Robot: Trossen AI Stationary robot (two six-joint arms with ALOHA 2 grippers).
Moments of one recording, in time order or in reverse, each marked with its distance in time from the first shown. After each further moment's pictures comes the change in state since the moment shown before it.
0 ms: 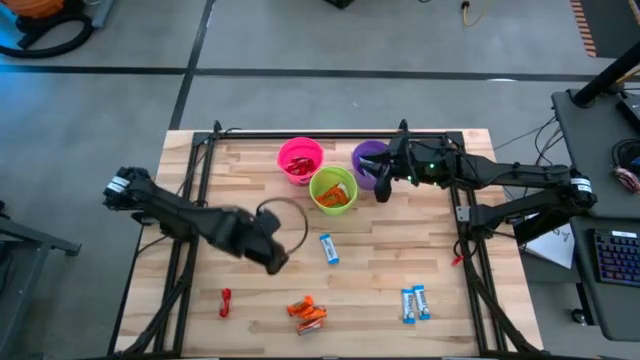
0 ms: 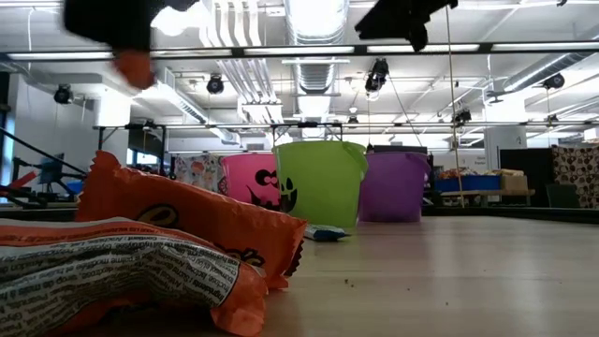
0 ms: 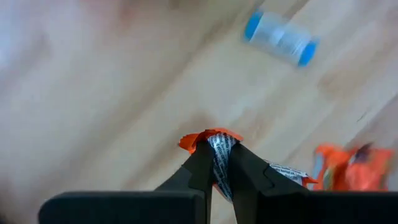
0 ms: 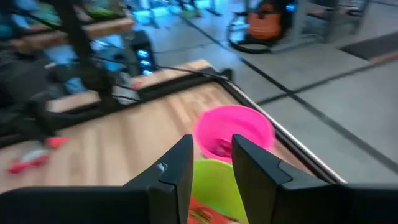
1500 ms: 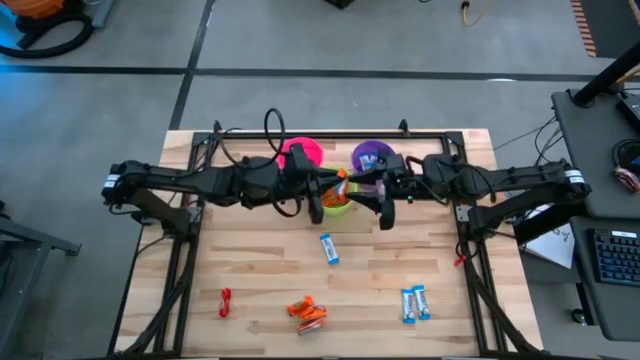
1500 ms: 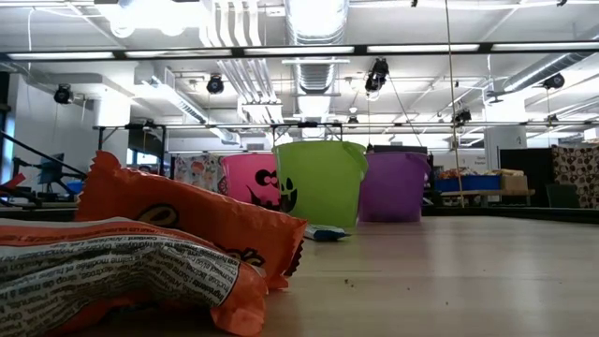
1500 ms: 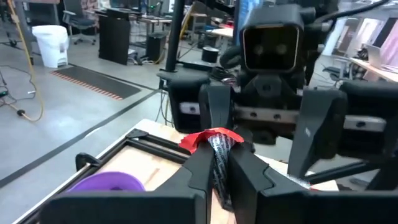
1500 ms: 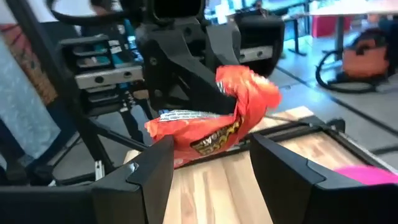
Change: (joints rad) left arm 0.295 -0.046 0.090 1.122 -0.077 0.960; right arm 0.206 0.068 0.082 0.242 -0.108 0.095
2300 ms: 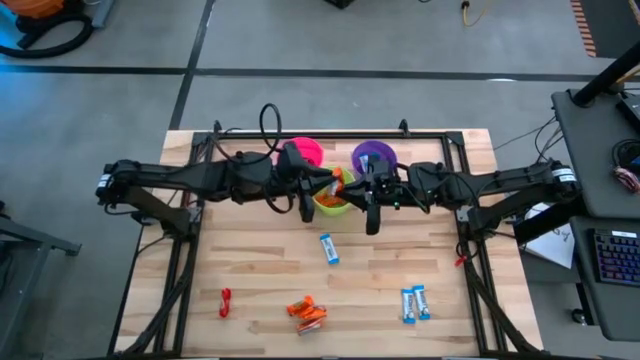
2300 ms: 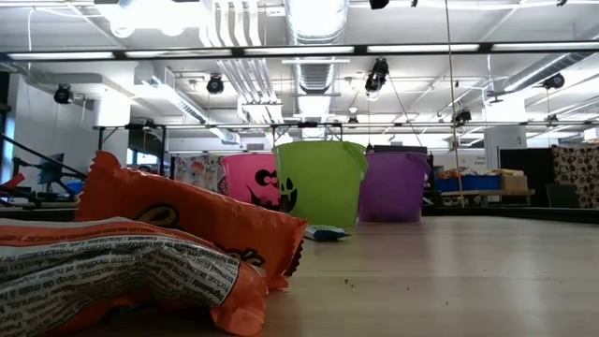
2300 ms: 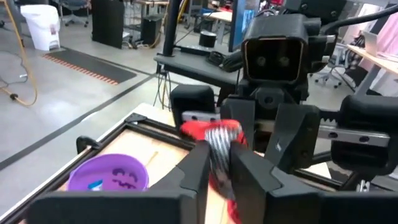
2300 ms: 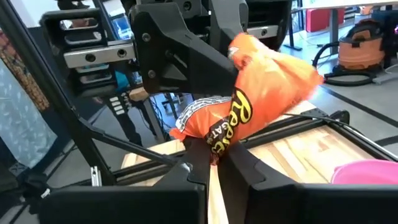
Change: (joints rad) left arm 0.011 -0.056 0.000 -0.124 0.048 -0.036; right arm 0.031 0.089 0.008 0.080 0.057 0.040
